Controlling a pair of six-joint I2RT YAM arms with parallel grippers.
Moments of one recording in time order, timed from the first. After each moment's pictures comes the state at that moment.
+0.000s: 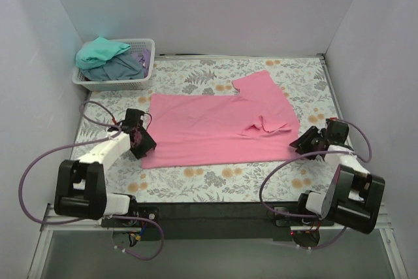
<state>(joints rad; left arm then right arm) -0.13 1.38 0.71 -0.51 -0.11 -0.79 -0.33 1.27 0.49 -0.19 -0.41 0.50</state>
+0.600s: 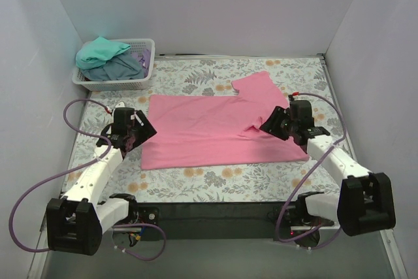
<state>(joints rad) -0.12 1.06 0.67 -0.44 -0.08 -0.68 0.19 1.16 0.65 -0.22 -0.23 0.59</state>
